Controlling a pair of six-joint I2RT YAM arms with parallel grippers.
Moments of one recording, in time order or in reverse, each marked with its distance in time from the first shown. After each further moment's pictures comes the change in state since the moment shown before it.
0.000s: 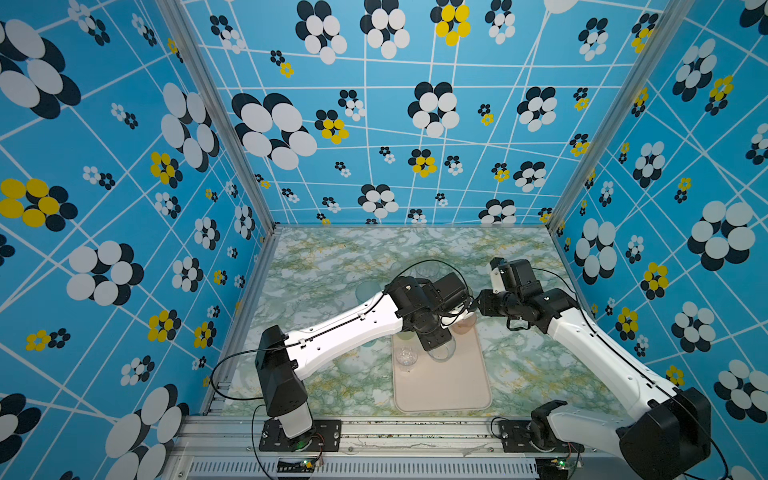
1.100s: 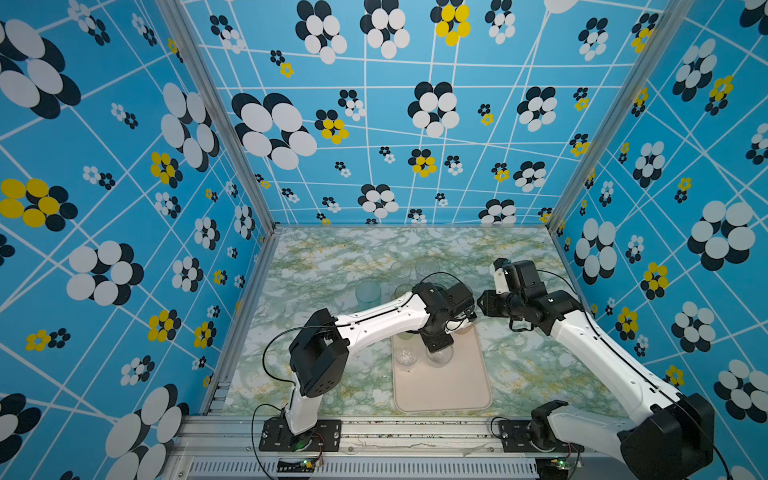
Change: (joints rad) left arm 0.050 0.199 -0.059 0.104 0.017 0.044; right arm -0.021 -0.008 -0.016 0.000 -0.023 0.003
